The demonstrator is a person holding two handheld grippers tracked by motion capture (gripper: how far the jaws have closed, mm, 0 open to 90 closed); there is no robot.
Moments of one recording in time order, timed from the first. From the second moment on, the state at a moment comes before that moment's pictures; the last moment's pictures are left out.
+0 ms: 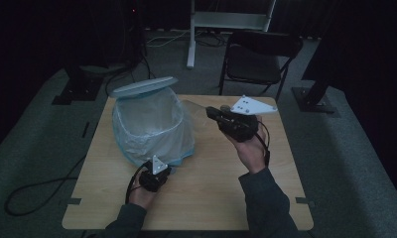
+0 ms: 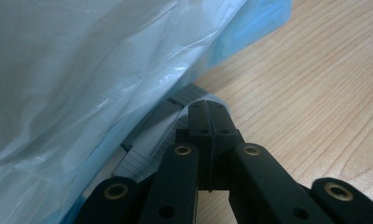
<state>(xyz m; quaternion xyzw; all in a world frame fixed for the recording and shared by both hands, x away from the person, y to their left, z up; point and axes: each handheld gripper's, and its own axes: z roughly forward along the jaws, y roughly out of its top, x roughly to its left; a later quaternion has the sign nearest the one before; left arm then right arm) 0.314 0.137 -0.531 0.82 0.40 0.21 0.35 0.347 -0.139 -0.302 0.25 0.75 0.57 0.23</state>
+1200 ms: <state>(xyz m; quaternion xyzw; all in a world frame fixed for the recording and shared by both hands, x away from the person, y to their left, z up) 0.315 0.138 -0.531 0.82 0.40 0.21 0.35 0.391 -0.087 -0.325 0.27 0.76 0.57 0.15</state>
